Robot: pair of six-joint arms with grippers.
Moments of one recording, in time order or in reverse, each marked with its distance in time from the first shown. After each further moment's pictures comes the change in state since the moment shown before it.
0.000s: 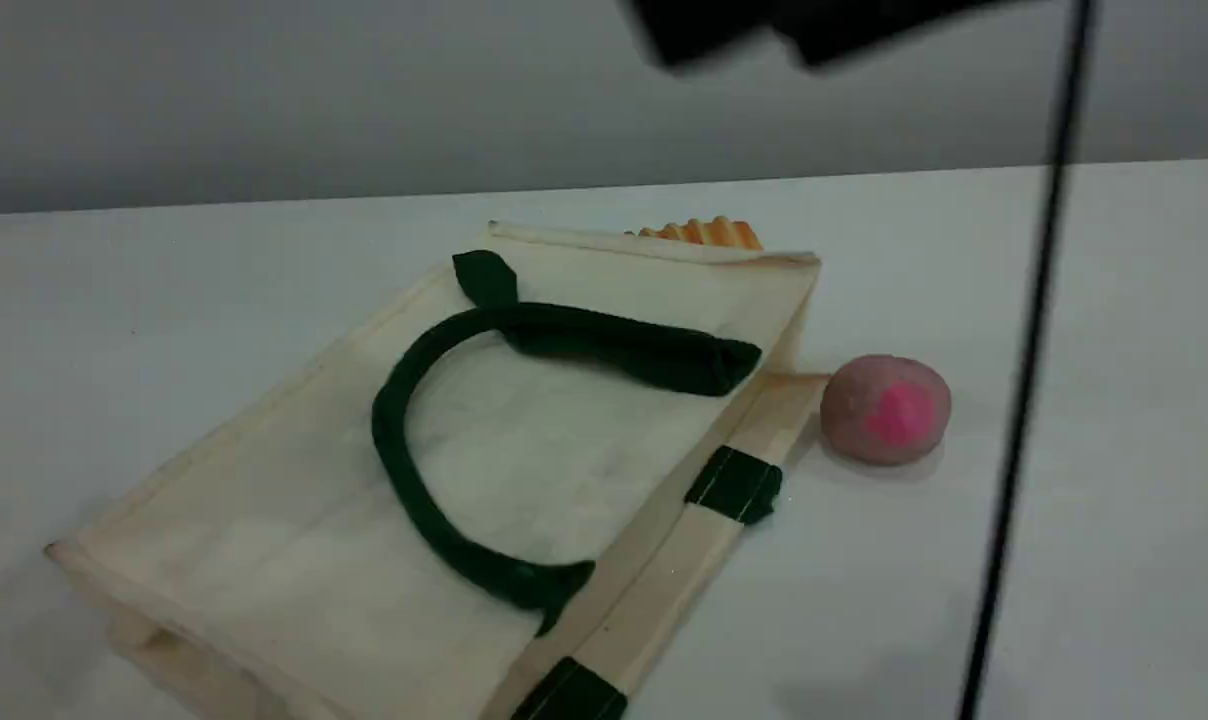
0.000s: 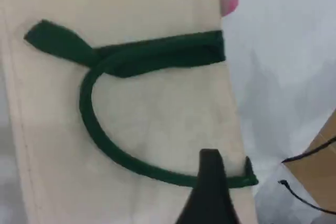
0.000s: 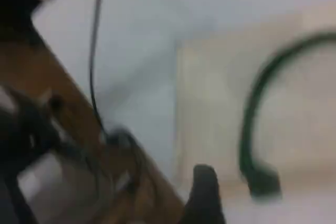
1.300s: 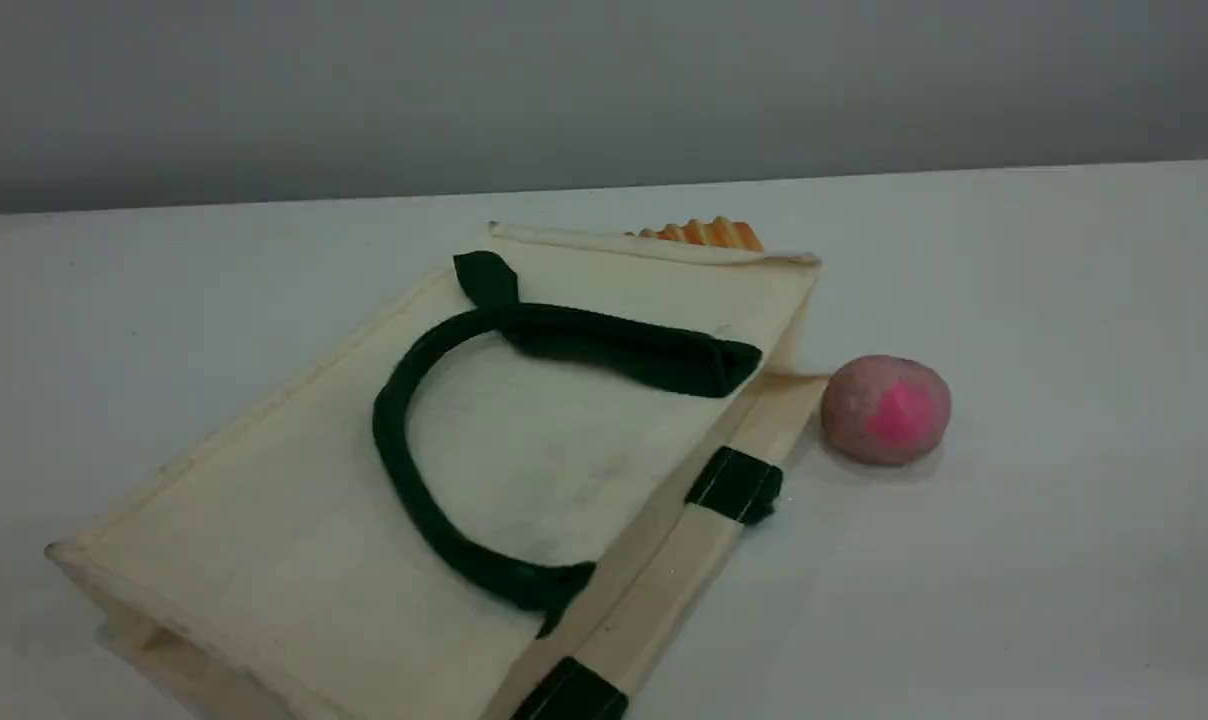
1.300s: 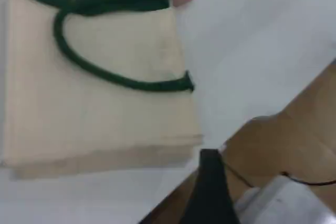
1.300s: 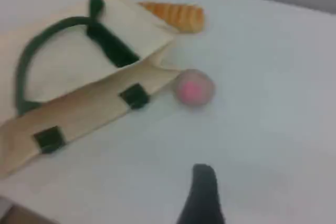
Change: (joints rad) left arm -0.228 -1.132 0.662 0.257 -0.048 -0.382; right arm -0.006 -1.071 0.295 -0.972 0.387 0.834
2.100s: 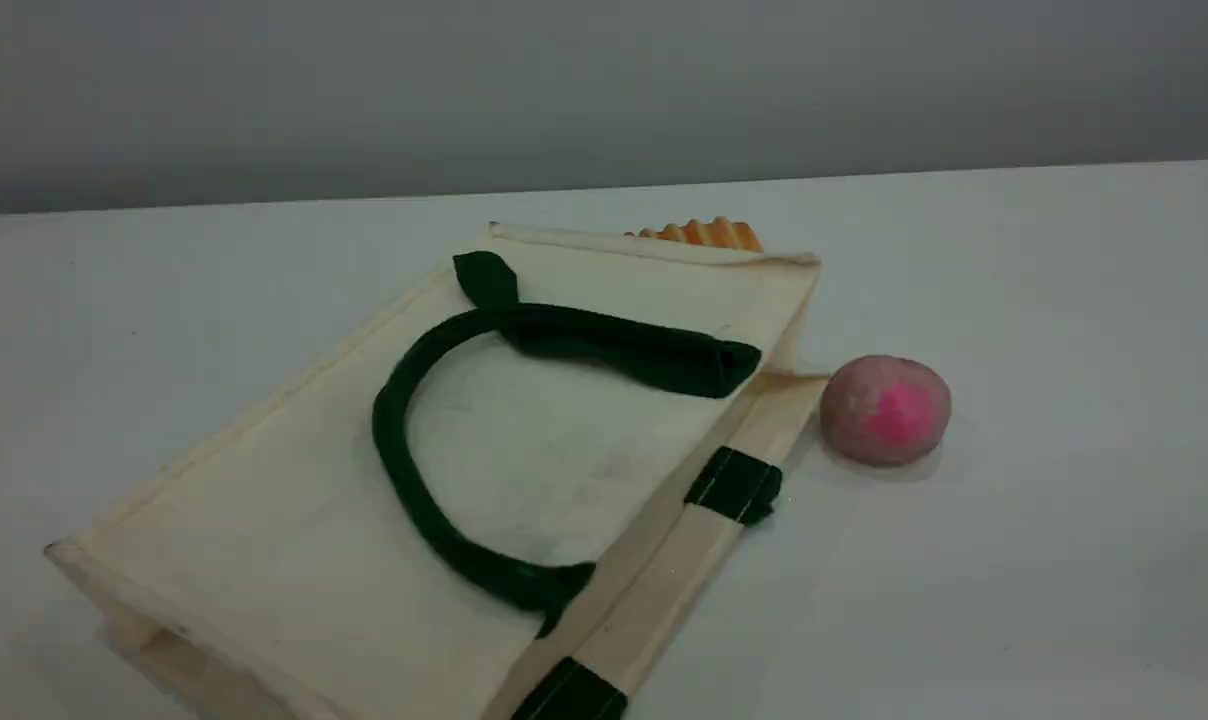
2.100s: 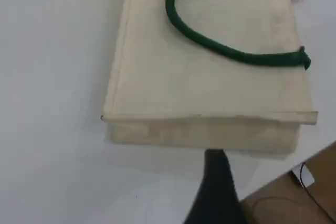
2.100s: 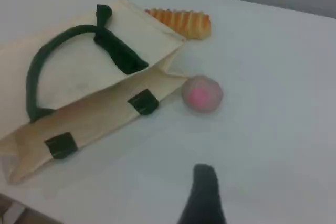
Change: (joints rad) left arm 0.001 -0.345 0.270 0.258 -0.064 -0.140; right arm 0.000 0.001 -0.001 0.043 -0.019 0.004
